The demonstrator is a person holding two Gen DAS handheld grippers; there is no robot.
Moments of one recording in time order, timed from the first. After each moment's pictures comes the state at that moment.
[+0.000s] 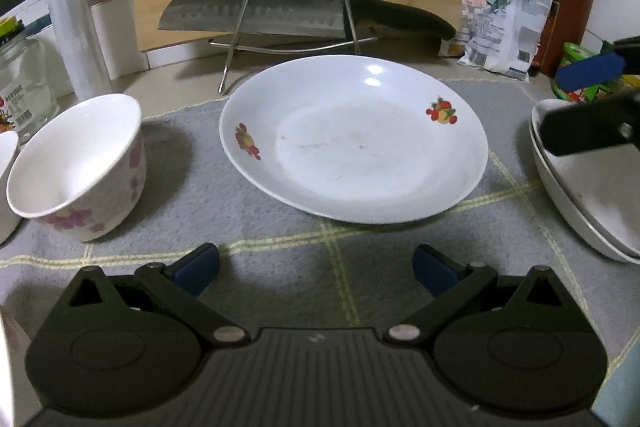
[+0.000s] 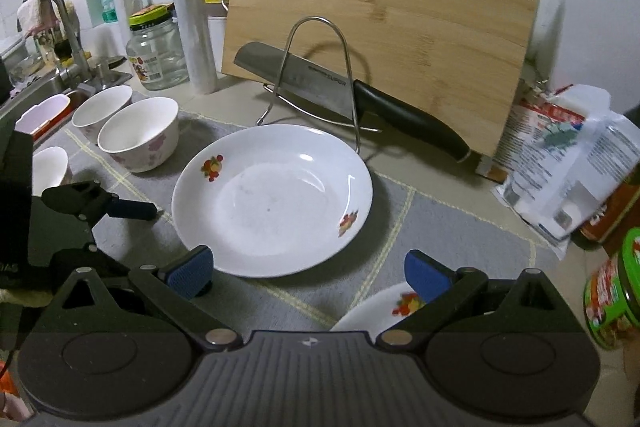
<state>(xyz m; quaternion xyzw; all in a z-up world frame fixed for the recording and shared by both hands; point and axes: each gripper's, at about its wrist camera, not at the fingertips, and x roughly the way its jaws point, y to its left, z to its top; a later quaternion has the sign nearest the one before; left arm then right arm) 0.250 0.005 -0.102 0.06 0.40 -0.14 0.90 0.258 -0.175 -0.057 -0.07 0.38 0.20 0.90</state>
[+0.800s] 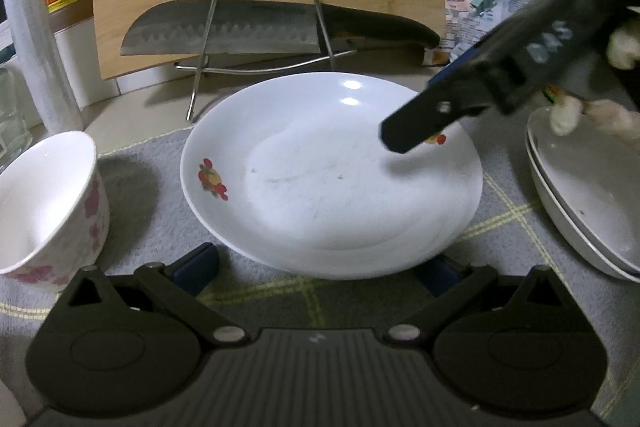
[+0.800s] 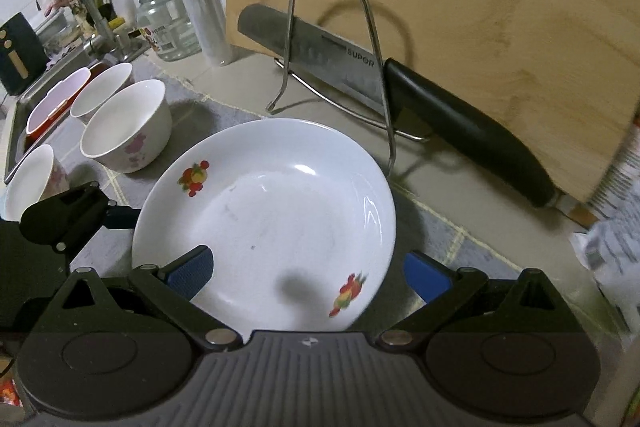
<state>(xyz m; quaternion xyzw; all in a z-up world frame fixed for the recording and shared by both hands) 0.269 -0.011 -0.105 0.08 0.38 -0.17 0.90 0.371 -0.164 -0.093 -0.06 0.45 0.30 0.84</state>
